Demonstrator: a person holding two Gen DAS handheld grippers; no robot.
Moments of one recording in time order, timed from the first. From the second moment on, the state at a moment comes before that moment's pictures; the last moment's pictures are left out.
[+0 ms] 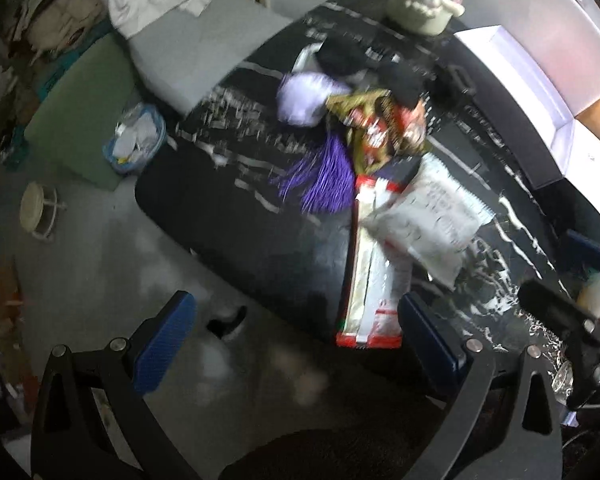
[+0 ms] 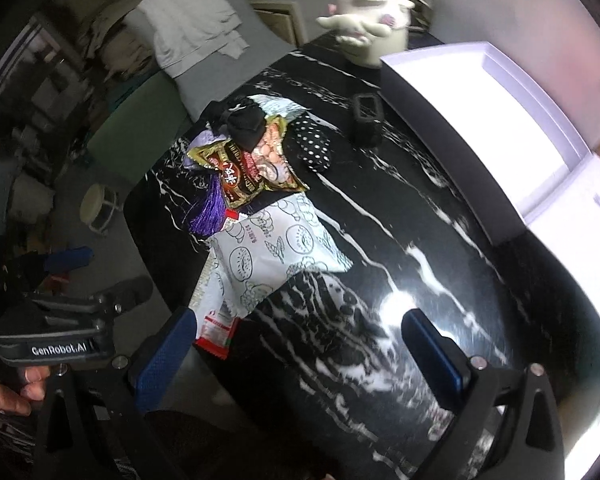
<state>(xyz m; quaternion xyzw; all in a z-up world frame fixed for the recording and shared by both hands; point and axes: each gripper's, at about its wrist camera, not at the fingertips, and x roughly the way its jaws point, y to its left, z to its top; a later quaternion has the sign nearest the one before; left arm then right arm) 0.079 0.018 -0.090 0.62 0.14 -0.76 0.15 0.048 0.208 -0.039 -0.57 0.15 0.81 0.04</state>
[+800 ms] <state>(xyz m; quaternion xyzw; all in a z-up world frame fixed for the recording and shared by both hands) 0.083 0.022 -0.144 0.61 0.19 -0.76 0.15 -0.020 0.182 -0.088 -0.54 0.01 0.84 -0.07</state>
